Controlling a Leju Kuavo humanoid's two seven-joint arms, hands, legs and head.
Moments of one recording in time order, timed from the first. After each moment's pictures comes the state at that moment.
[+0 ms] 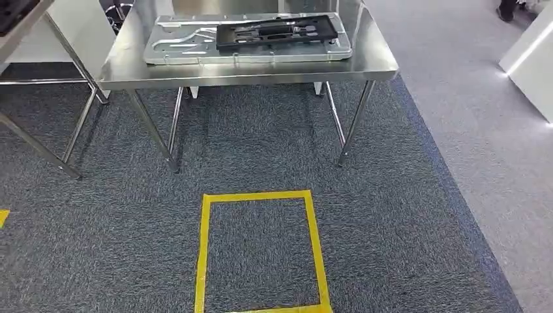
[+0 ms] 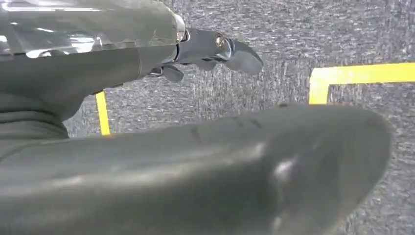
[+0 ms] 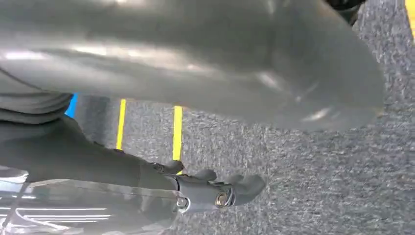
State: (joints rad) left arm -0.09 -0.07 1.21 -0.21 -1.11 -0.10 -0.31; right arm -0.08 0.10 -1.03 -0.21 1.01 0.00 0.01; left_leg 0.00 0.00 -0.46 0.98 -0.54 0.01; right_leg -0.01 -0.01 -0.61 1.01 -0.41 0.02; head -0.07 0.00
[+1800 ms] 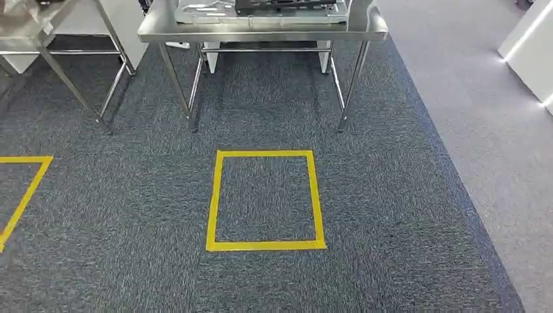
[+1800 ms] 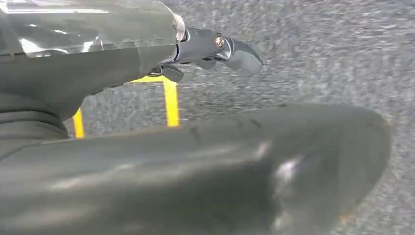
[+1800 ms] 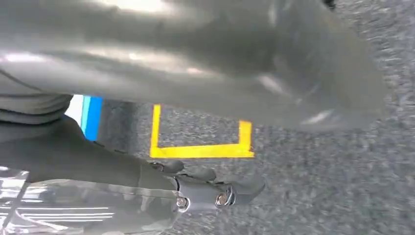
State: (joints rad) left arm -0.10 -0.07 1.20 -0.21 -1.14 -0.10 -0.33; right arm -0.09 0.09 -1.02 -0.21 1.03 -0.02 0.01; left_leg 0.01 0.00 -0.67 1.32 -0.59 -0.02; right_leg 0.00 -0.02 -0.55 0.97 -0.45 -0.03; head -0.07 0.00
